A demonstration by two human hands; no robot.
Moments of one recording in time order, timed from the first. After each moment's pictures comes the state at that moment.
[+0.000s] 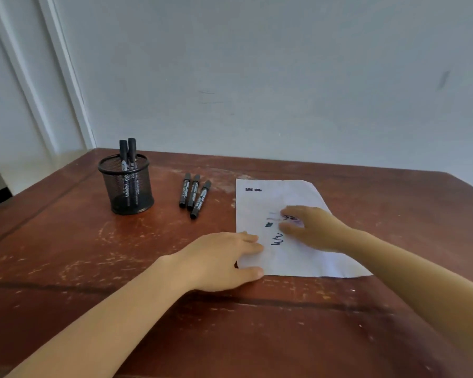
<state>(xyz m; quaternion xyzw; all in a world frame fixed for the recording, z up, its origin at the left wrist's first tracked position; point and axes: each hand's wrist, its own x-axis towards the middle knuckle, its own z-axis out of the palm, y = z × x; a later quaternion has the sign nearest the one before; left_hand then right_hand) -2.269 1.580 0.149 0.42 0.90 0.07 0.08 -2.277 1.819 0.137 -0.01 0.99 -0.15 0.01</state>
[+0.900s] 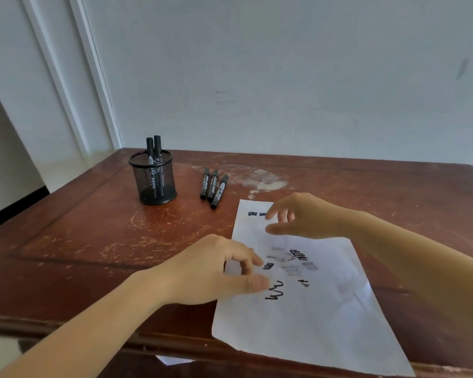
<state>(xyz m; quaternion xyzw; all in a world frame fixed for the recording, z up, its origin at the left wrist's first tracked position) -2.214 1.527 0.166 0.37 0.87 0.28 0.15 -2.254 1.762 0.174 -0.15 0.97 -0.16 0.04</state>
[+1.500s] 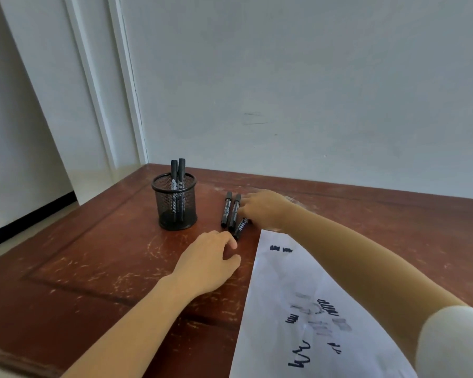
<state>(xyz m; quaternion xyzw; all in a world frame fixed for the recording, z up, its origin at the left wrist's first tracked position) -2.301 1.523 0.143 0.15 0.96 0.23 -0.02 -2.421 1.690 0.156 -0.36 0.89 0.26 -0.12</state>
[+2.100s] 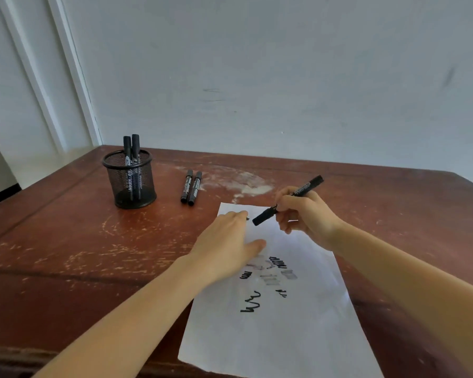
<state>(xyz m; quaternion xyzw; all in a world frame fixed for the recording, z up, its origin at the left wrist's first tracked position) -2.257 1.602 0.149 0.26 0.94 0.21 -0.01 -2.263 1.788 0.160 0.01 0.75 -0.66 -0.01</state>
